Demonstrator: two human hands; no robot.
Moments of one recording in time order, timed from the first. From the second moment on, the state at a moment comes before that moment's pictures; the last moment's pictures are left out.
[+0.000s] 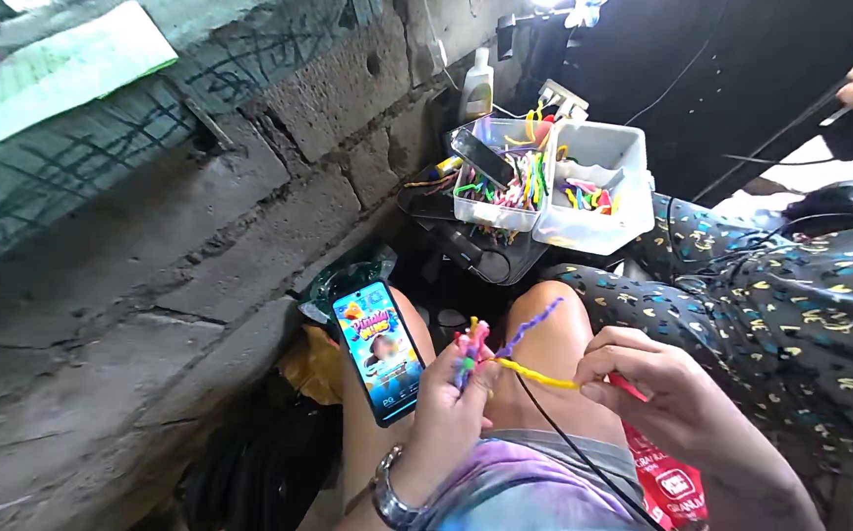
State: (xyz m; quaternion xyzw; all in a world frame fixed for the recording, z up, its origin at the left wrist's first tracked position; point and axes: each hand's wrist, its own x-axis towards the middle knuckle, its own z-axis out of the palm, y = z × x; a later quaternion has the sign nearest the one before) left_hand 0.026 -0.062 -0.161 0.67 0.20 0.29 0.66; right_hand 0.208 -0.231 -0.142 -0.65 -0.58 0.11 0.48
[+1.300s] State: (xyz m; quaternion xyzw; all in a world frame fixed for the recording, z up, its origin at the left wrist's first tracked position) left_hand 0.030 -0.069 -0.175 0.75 0.19 0.23 0.59; right_hand 0.216 -0.222 -0.135 -0.68 -0.53 0.03 0.51
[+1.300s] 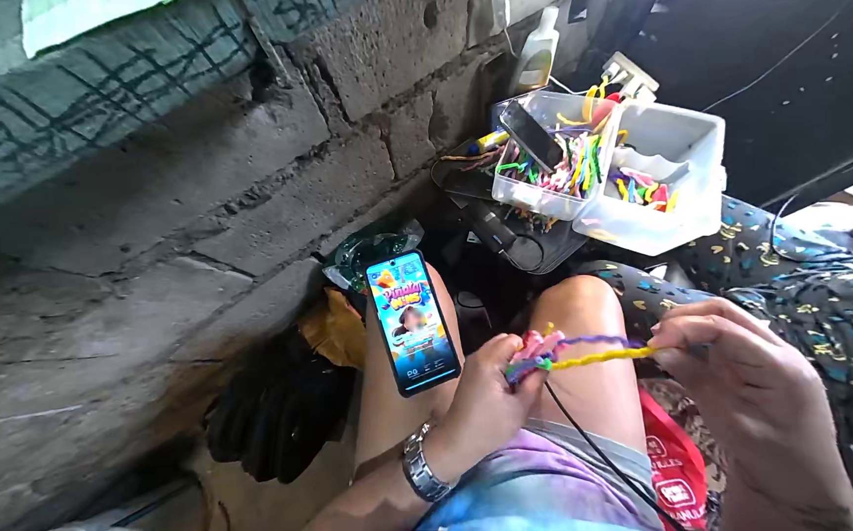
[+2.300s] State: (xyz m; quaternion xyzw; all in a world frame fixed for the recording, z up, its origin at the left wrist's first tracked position) left_hand 0.032 -0.057 -0.161 0.75 0.18 0.27 0.58; right_hand 0.218 -0.227 -0.119 -0.71 -0.53 -0.06 0.46
